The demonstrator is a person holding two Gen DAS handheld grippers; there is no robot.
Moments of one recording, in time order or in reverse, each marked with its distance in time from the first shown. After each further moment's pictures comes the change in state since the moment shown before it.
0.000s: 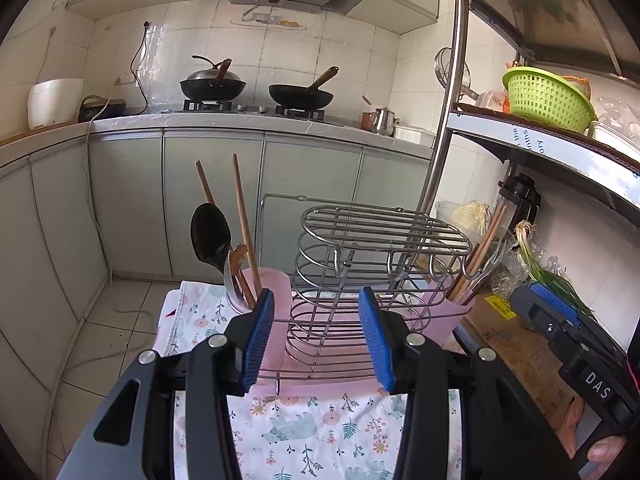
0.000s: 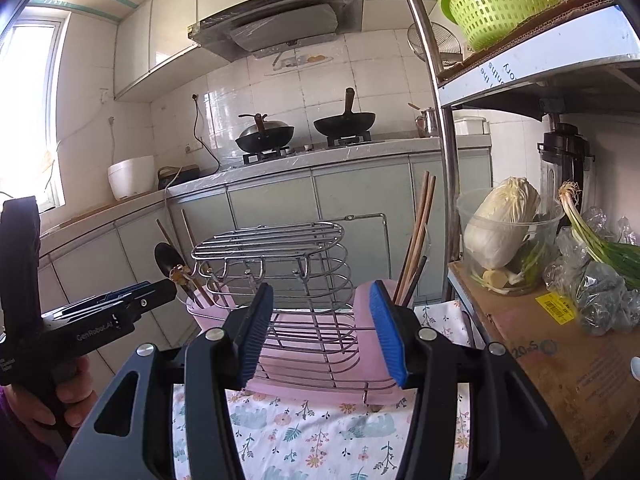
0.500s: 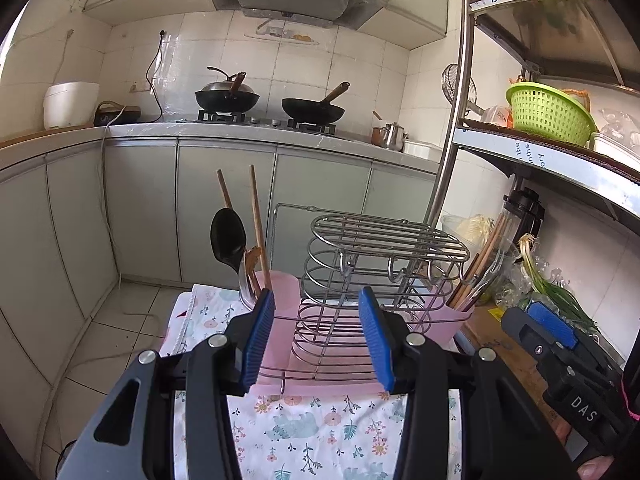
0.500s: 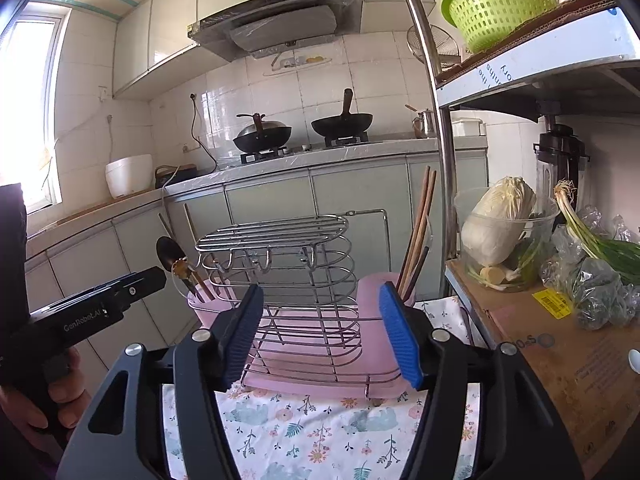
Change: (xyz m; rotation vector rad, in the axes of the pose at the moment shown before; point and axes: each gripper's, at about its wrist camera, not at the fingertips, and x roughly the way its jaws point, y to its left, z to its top) left arm -0.023 -0.003 -0.008 -0.022 -0.057 0.039; right arm -0.007 0.009 -0.010 -0.004 -0.009 -0.020
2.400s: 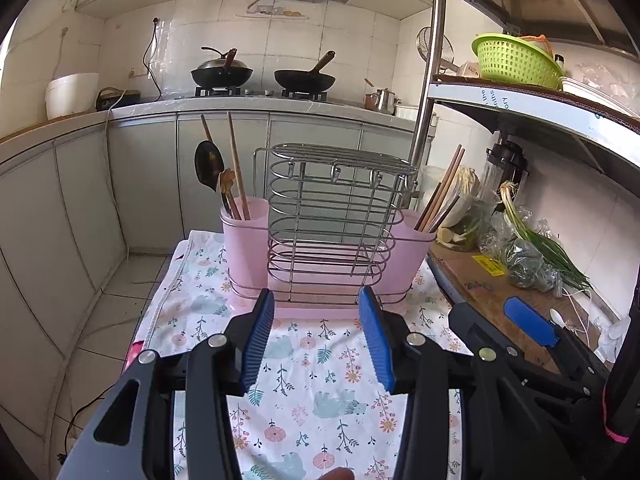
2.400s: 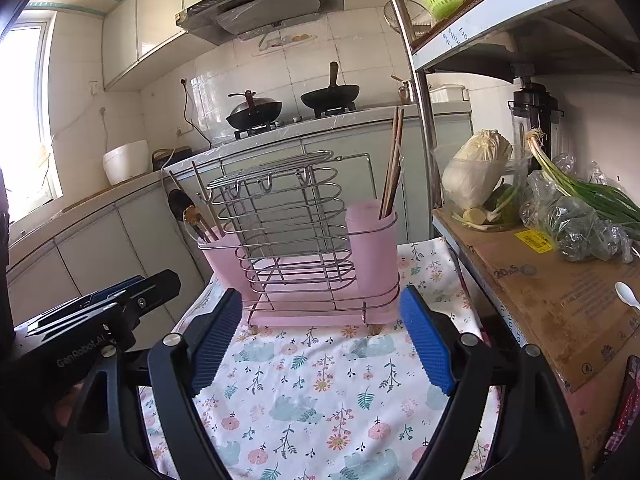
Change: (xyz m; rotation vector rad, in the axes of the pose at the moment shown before) left arm -0.053 -0.044 -0.061 0.039 0.113 0.022; right arm -0.051 -0.003 -0.049 0.058 0.093 -0.015
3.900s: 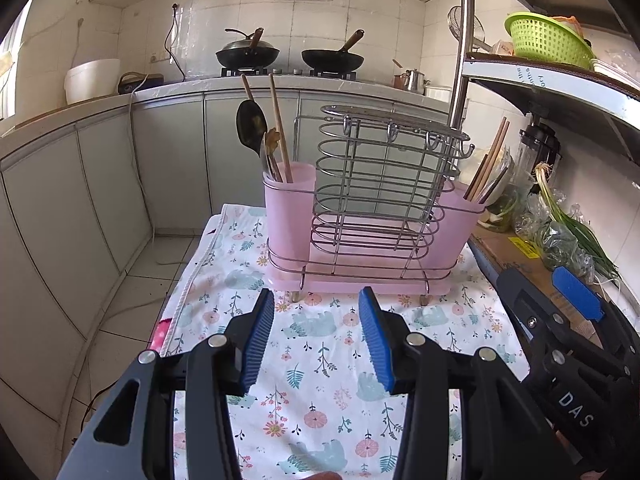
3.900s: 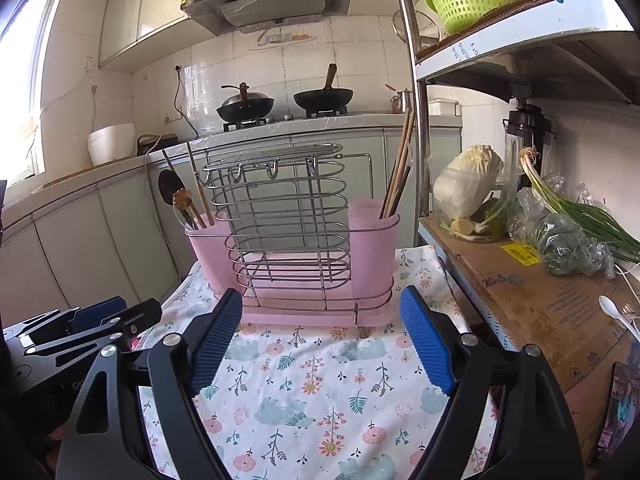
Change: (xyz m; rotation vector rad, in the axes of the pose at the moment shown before) left arm 0.017 0.022 -0.022 -0.014 0.062 0.104; right arm 0.008 0.024 -0.010 -0.084 -0.017 -0.096
